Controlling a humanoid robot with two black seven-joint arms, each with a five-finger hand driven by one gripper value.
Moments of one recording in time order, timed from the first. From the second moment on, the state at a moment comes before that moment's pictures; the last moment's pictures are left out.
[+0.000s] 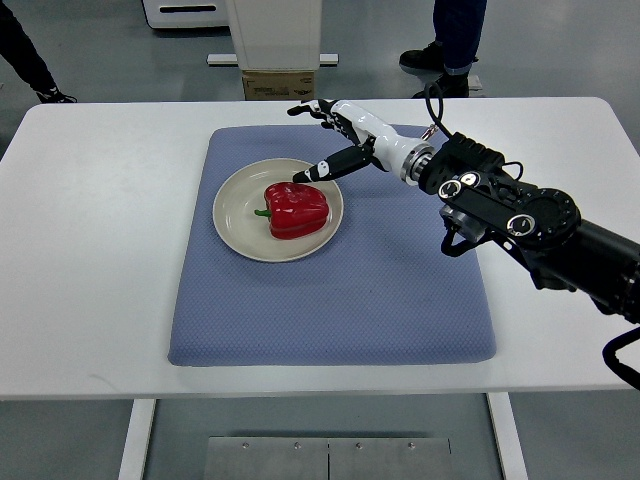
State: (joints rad) left arm 0.00 0.00 -0.22 -0.22 0.01 0.07 -0.05; right arm 1.11 -0.04 0.27 0.67 -0.65 0.02 0.25
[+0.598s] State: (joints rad) left arm 0.00 0.00 -0.22 -0.22 0.01 0.07 -0.05; right arm 0.96 -0.13 0.56 0.66 -0.57 0.02 0.19
